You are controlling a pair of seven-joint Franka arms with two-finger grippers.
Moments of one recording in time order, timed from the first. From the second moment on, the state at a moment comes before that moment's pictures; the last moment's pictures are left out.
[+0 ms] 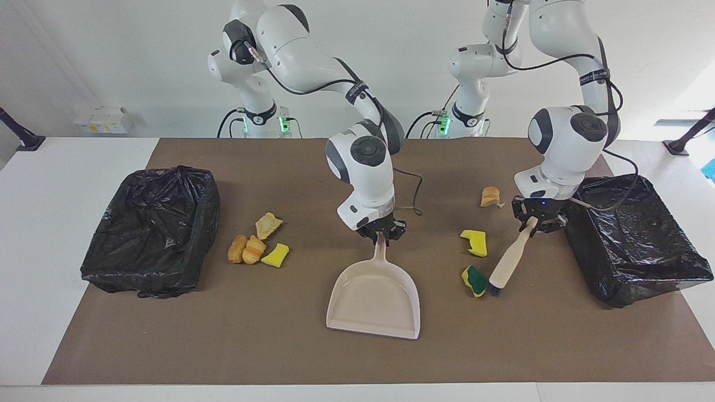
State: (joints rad) left arm 0.05 0.12 -0.11 -2.09 0.08 2.31 0.74; right arm 0.57 0.64 0.01 -1.38 0.10 2.13 0.72
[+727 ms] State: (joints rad) left arm -0.01 0.36 -0.12 -1.76 0.16 2.28 0.84; right arm 0.54 0.33 0.00 -1.59 0.09 1.89 0.26
